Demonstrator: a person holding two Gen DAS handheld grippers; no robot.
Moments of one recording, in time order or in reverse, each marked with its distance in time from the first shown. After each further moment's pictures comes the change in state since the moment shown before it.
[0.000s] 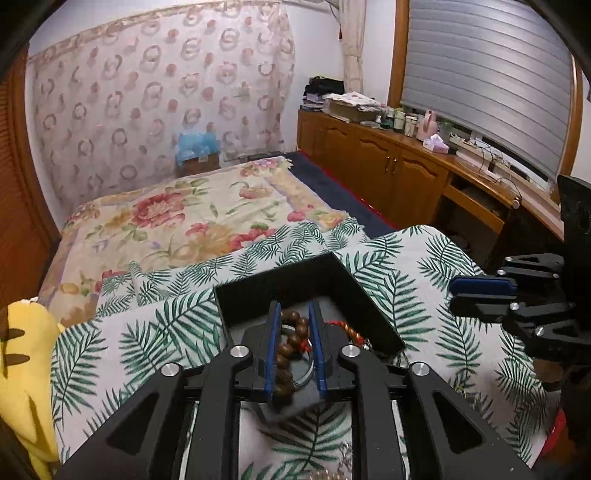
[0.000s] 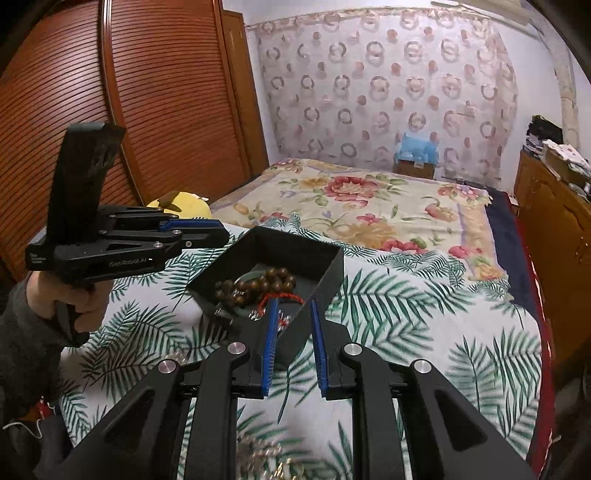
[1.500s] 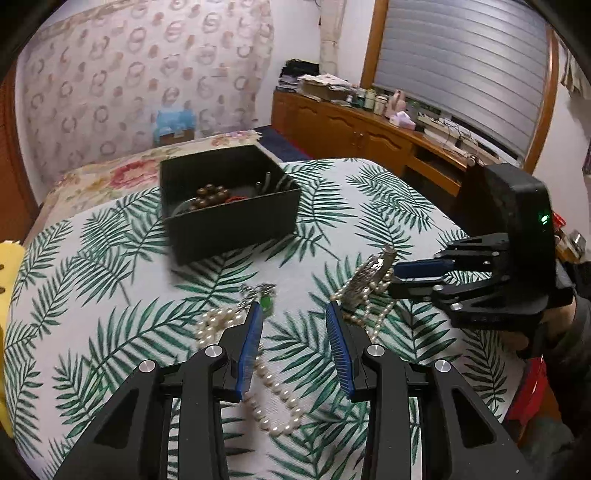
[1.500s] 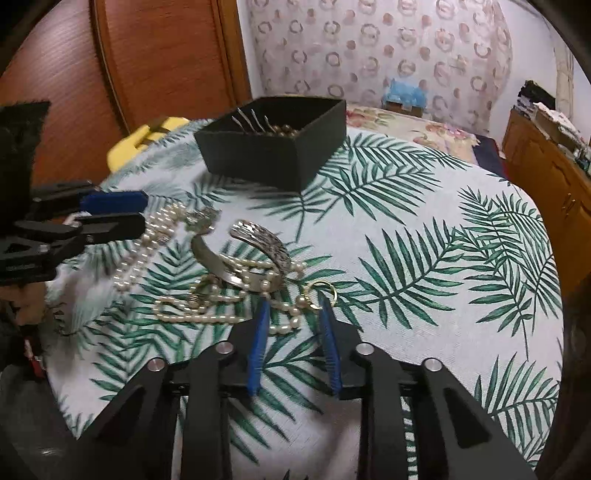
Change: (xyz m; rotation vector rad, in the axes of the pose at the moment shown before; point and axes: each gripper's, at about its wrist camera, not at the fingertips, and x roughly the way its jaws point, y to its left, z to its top) left arm -0.048 -0.067 -0.123 -0.007 0.059 -0.111; right arm 0.002 0.028 -0.115 -0.004 0.233 -0.093
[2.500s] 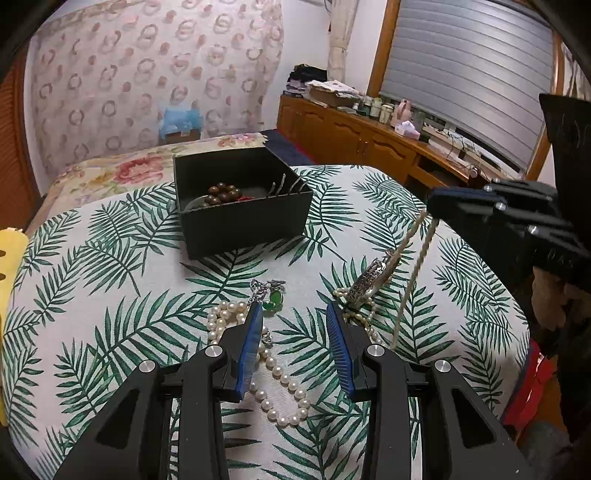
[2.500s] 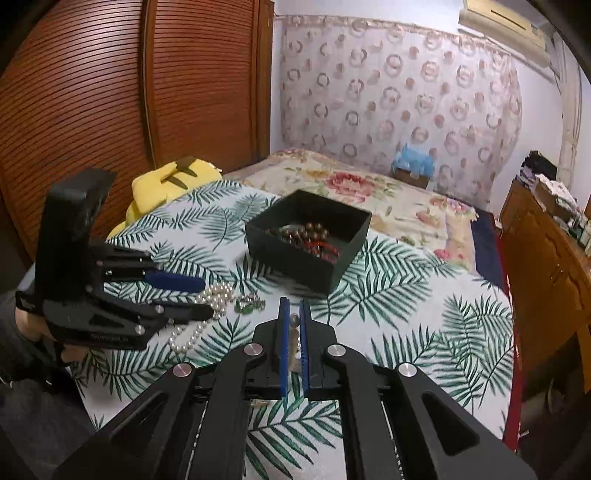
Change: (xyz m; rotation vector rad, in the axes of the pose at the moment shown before) left arm -0.010 0.014 -0.008 -0.045 -0.022 0.000; right arm -0.078 0.045 0.047 -0.142 -0.209 -0.014
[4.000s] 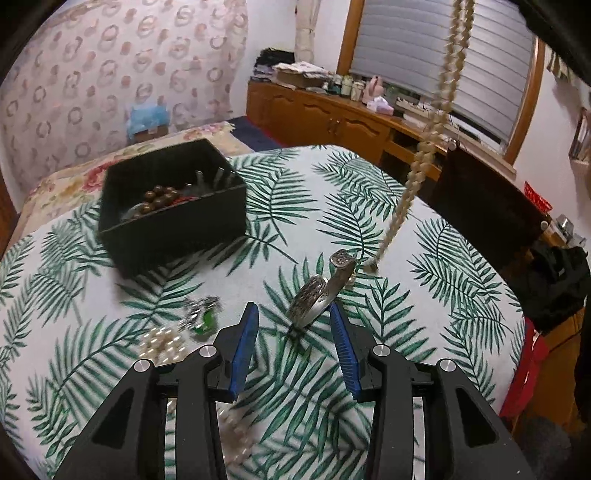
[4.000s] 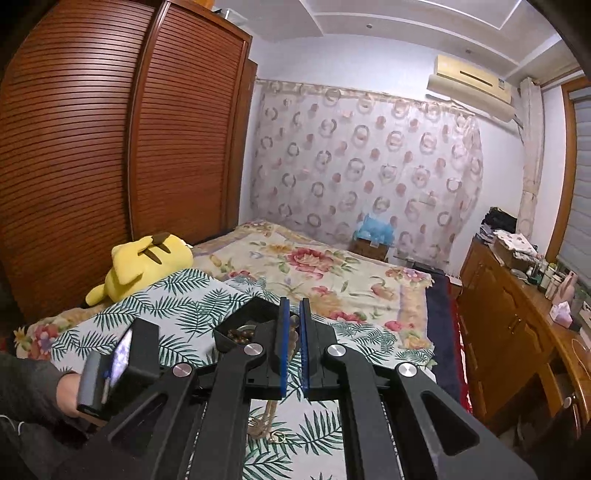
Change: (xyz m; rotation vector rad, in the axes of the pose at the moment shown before) left arm 0.044 -0.041 0.016 0.098 0.077 -0.067; right arm -0.105 -0.026 0.071 -0.022 -0.254 -0.151
